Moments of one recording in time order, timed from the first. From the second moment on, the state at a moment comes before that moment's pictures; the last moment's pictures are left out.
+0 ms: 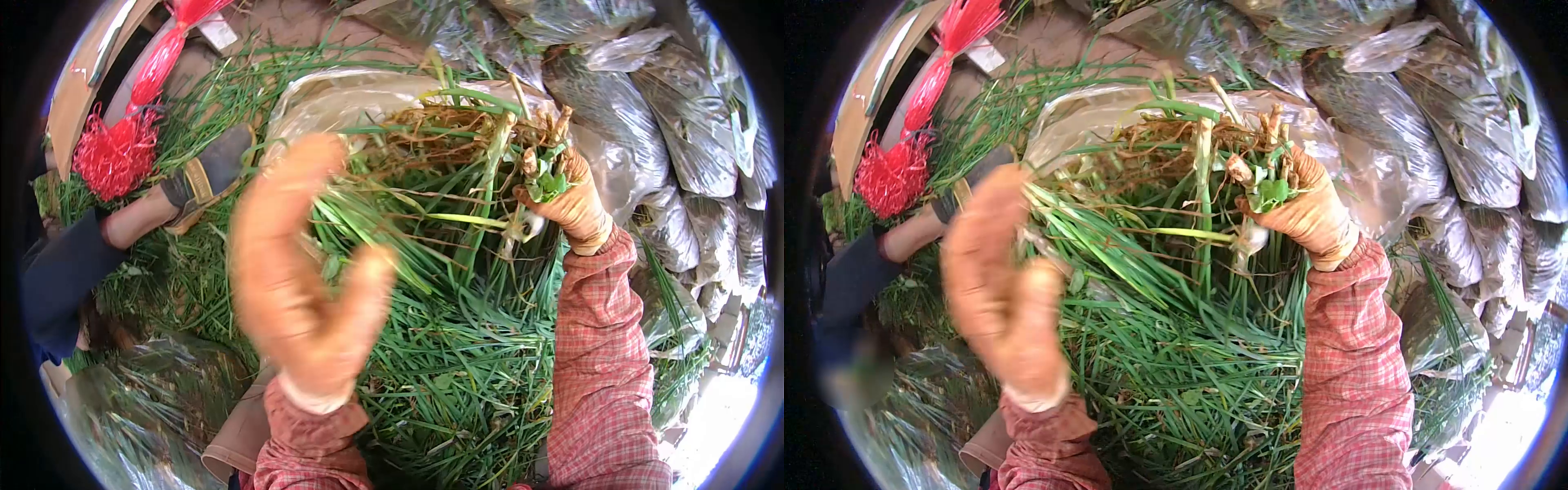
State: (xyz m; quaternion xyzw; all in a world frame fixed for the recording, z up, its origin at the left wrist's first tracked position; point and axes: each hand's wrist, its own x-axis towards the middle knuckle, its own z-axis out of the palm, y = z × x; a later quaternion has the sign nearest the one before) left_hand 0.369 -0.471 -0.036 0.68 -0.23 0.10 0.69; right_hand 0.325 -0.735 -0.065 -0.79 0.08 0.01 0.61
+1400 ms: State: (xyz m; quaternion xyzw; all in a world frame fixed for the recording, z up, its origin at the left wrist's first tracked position) left_hand 0.371 -0.547 -0.207 0.91 -0.38 -0.02 0.14; right_hand 0.166 -0.789 0.047 -0.61 0.13 -0.11 0.77
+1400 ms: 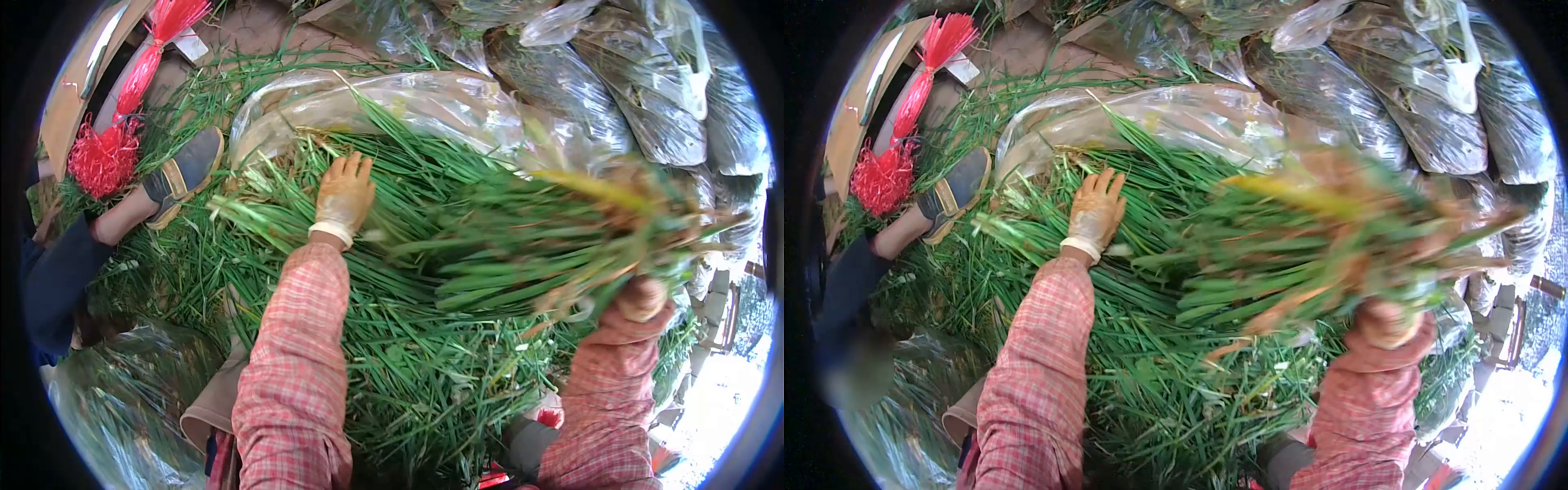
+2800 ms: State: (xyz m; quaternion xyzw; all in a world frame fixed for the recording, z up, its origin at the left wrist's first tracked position) left_hand -0.005 -0.352 0.150 0.06 0.11 -0.63 0.77; right_hand -0.089 -0.494 0.252 -0.92 -0.32 -0.05 0.23
